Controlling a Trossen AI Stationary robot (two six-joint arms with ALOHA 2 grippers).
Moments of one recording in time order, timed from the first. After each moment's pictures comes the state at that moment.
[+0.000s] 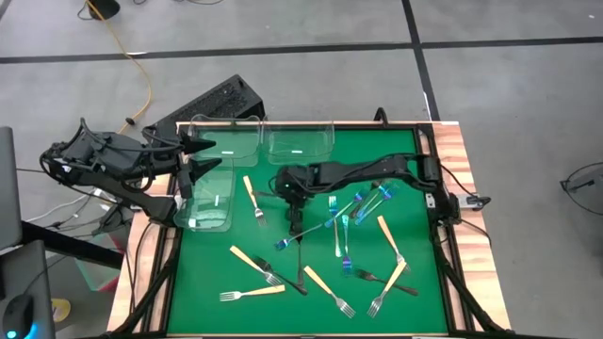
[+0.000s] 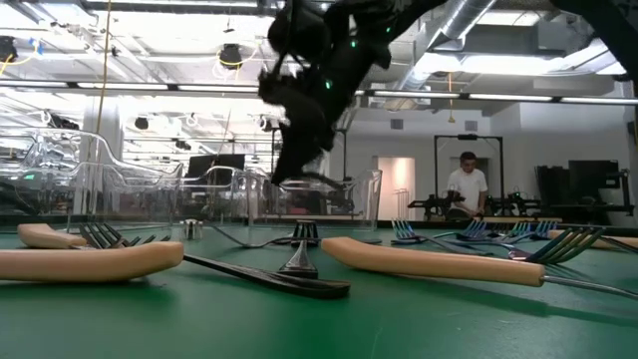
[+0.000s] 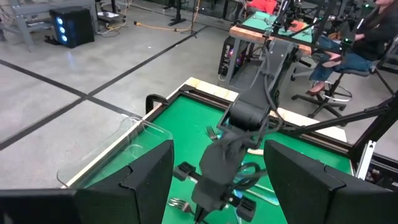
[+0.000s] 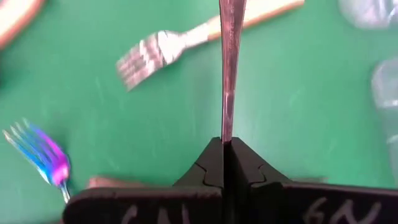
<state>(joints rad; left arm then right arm) -0.28 0.94 1.52 -0.96 -0.64 -0.40 -0.08 2.09 1.64 -0.50 0.03 0.01</state>
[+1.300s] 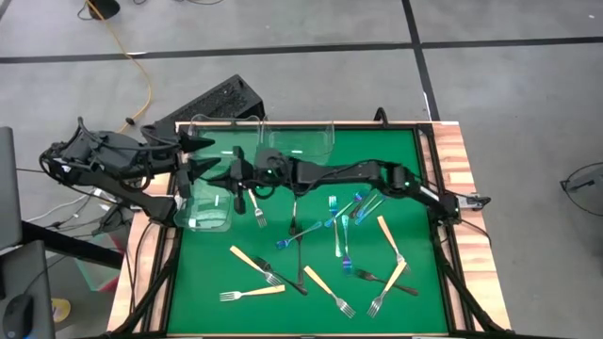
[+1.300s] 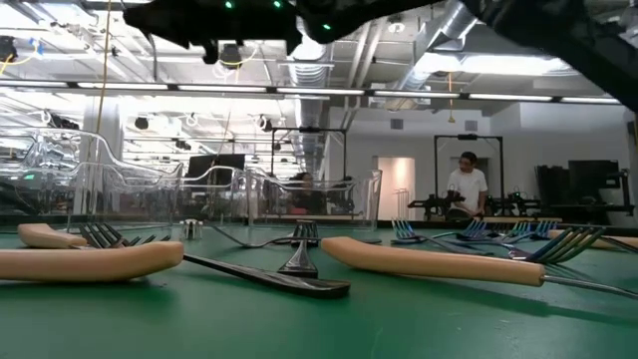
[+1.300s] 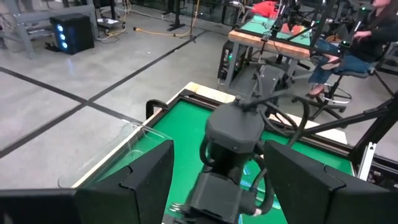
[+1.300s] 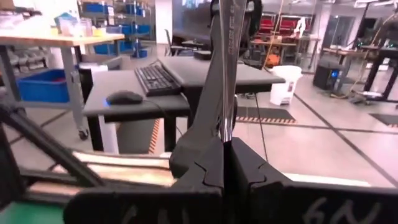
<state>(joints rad) -0.28 0.93 1.52 -0.94 -0.64 -0.38 -0.07 2.42 2.21 0.22 -0.17 -0.05</state>
